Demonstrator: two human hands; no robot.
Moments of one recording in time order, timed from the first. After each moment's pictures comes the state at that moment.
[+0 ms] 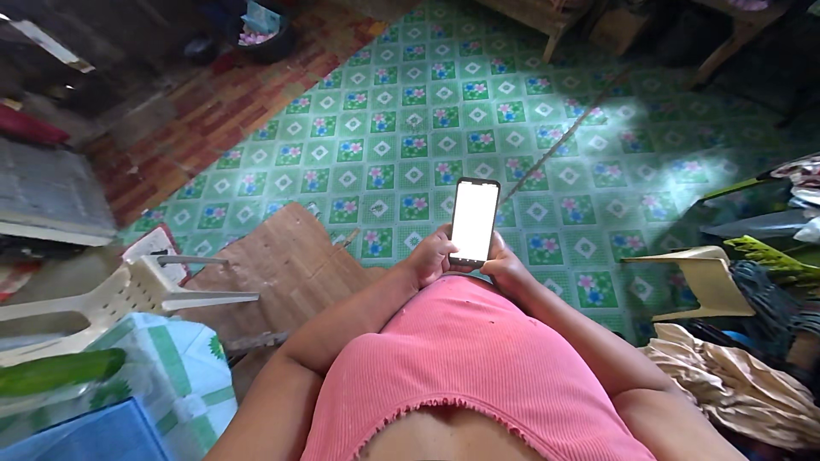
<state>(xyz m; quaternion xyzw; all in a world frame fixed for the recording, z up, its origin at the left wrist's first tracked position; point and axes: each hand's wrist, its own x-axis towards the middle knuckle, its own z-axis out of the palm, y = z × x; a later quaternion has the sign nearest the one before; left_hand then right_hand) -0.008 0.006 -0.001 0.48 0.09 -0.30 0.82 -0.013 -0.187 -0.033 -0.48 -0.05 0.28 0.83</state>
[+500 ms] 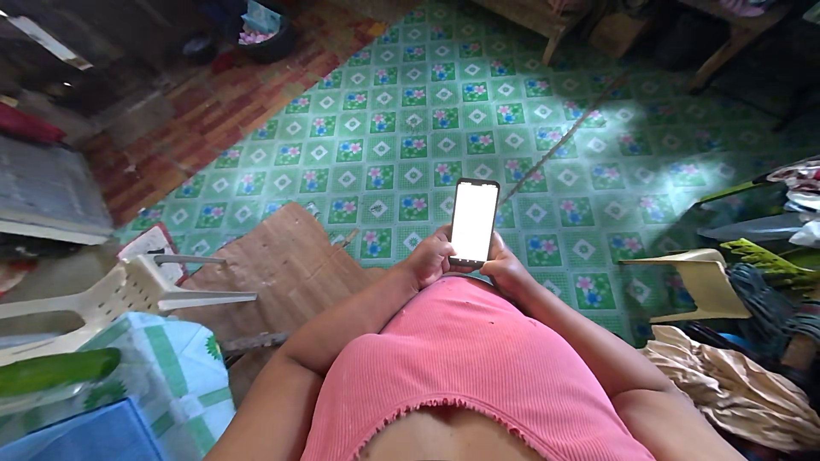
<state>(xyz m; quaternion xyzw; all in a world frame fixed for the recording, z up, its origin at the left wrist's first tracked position) -0.009 0.006 -0.002 0.47 0.09 -0.29 0.83 -0.012 -0.187 -0.034 -0.48 -0.06 0.28 0.83</state>
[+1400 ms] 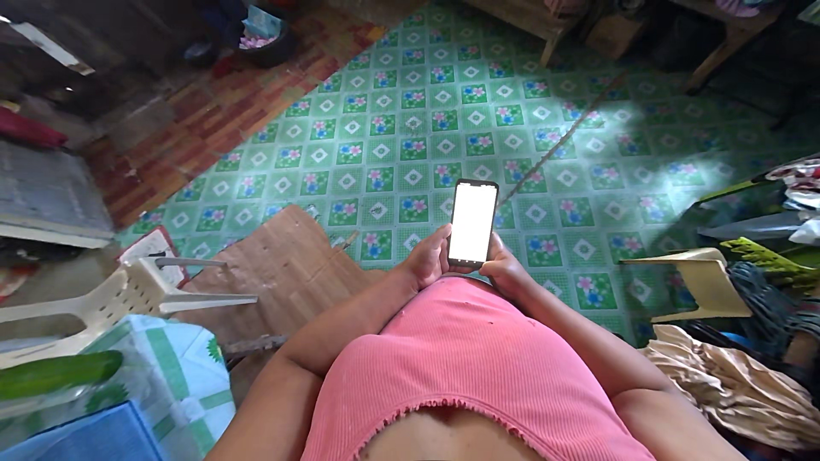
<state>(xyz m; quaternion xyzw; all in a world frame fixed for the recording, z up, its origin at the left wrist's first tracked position) -0.011 0.008 0.001 0.45 0.08 -0.31 0.83 -0.016 -0.185 -0.032 -0.48 -0.05 0.27 0.83</state>
